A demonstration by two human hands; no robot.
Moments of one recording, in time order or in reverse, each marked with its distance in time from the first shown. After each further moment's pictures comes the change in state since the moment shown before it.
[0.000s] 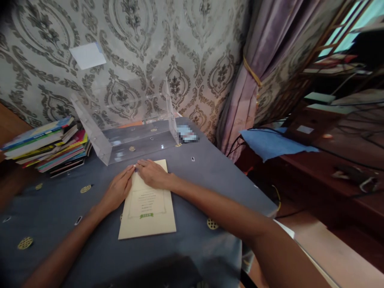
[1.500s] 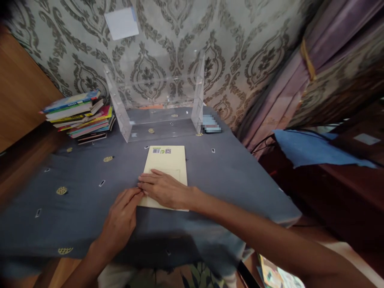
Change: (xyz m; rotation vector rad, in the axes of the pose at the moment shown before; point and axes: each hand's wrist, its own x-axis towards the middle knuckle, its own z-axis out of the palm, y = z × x) left_hand -0.114 0.106 -0.048 0.055 0.139 -0.047; right_hand -0.062 -0.065 0.005 0.046 -0.136 -0.430
